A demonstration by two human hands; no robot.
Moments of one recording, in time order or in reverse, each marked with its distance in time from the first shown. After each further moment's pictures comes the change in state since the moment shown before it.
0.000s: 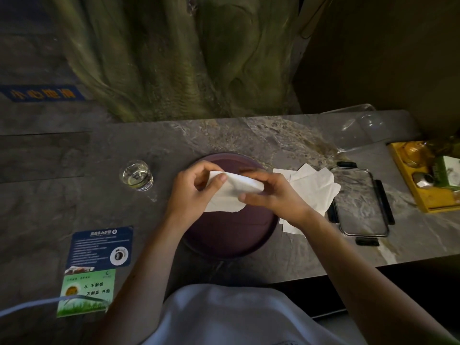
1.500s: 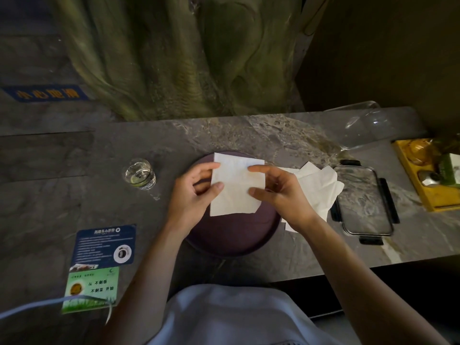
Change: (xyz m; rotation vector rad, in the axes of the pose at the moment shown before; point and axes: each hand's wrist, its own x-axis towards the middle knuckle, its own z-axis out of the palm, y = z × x) left_hand -0.011 -0.001 0.001 -0.171 0.042 -0.199; right_hand -0.008 0.007 0.006 0.178 0.226 0.061
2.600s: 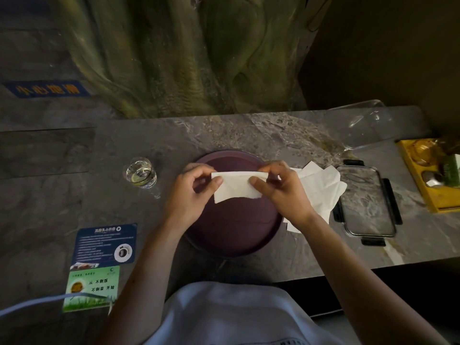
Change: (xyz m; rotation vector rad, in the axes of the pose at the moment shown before) left_hand 0.013 -0.006 -0.011 0.285 0.009 0.121; right_hand 0.012 -0.005 0.002 -0.302 0.129 -0.073
